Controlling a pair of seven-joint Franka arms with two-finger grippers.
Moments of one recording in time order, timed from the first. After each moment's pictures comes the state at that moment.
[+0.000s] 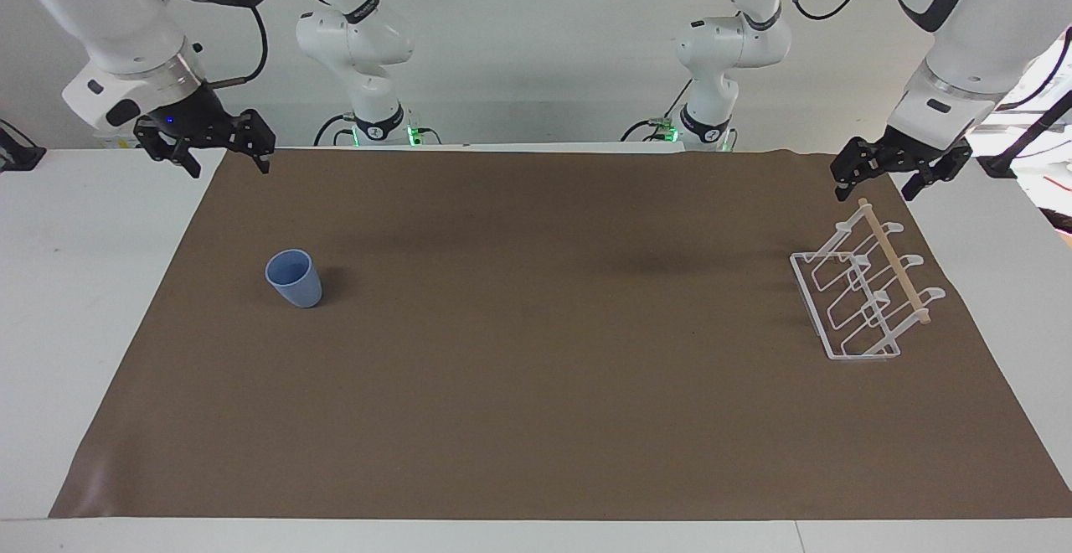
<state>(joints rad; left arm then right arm) -0.05 0.04 -0.06 -1.51 0.06 1.54 0.05 -0.08 0.00 0.00 -1.56 -0.05 1.45 -0.17</state>
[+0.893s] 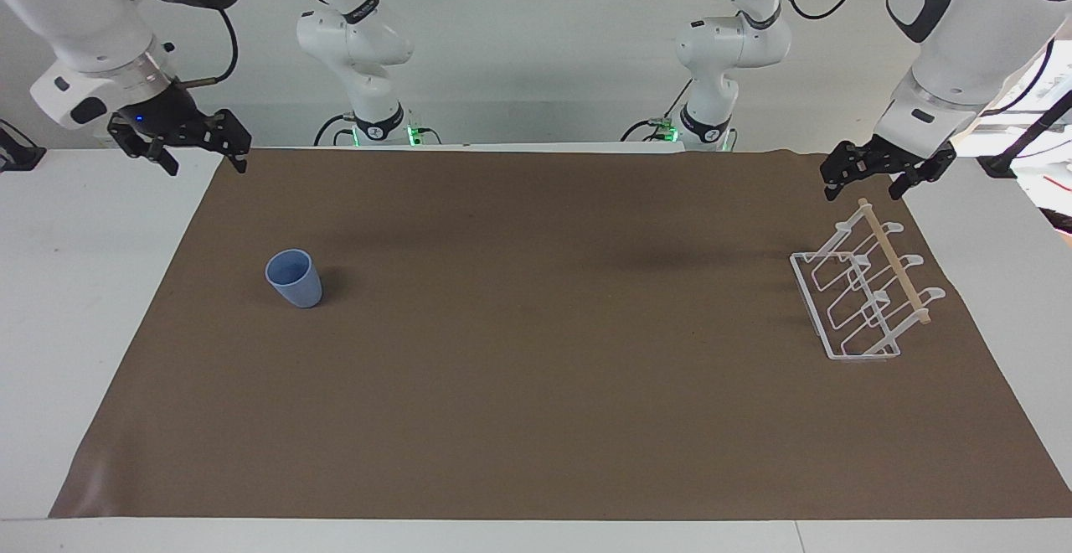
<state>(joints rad) -0.06 -0.01 -0.06 -1.64 0.06 1.58 0.01 -0.16 -0.01 -0.01 -1.59 -0.05 1.54 -0.24</state>
